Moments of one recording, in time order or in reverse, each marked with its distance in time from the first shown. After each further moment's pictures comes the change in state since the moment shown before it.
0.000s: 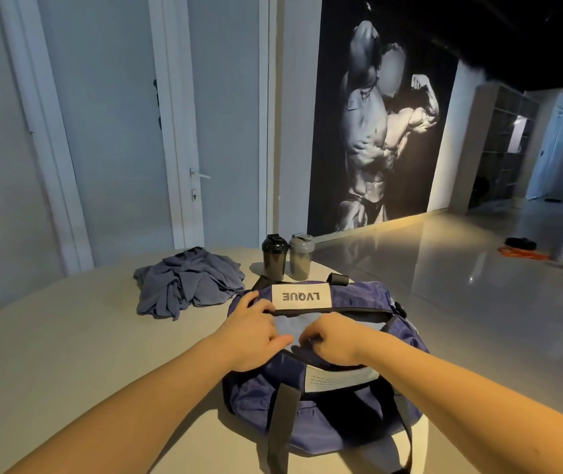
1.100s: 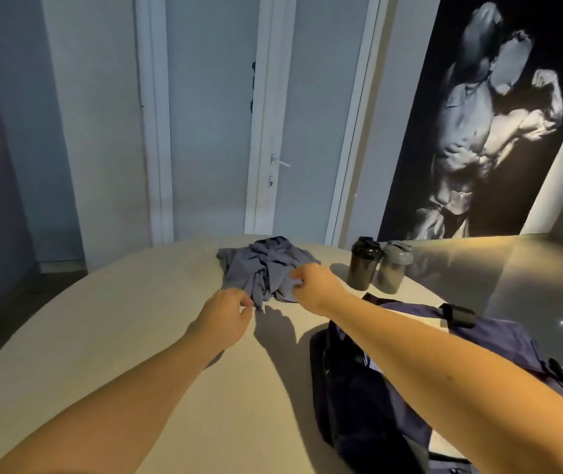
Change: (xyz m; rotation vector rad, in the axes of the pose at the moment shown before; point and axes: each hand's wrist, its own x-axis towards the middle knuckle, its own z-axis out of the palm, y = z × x) left_hand -0.094 -0.189 0.054 -0.453 0.365 -0.699; right_hand 0.208 -0.155 0.006 0.146 0.239 0.034
